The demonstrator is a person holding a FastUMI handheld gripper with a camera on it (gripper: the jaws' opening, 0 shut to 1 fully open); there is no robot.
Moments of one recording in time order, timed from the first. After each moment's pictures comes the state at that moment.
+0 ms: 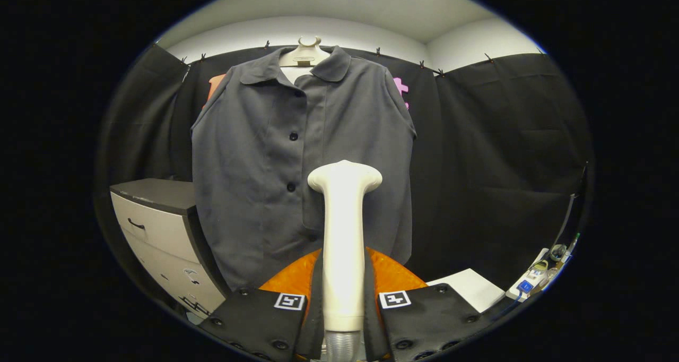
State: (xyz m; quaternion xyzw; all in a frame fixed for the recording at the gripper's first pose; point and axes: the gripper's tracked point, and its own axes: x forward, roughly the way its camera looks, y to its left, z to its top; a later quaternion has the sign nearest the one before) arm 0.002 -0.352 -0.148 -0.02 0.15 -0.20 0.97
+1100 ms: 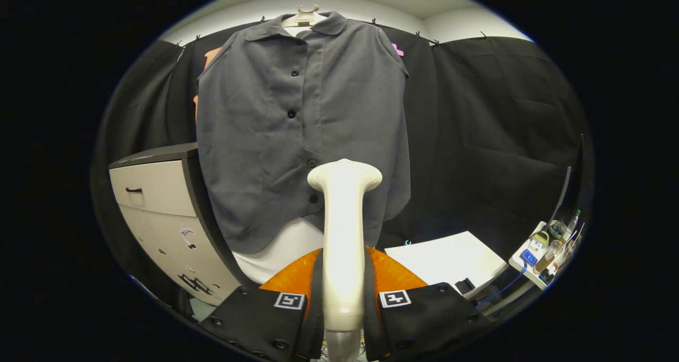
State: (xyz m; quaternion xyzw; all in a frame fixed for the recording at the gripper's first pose) arm -0.065 -0.321 -0.218 0.00 0.25 -0.21 0.95
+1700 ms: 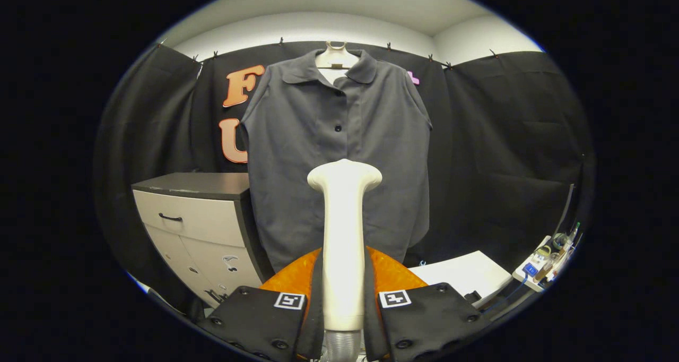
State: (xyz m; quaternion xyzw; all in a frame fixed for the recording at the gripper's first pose) arm -0.058 -0.238 -0.118 0.00 0.17 -0.16 0.97
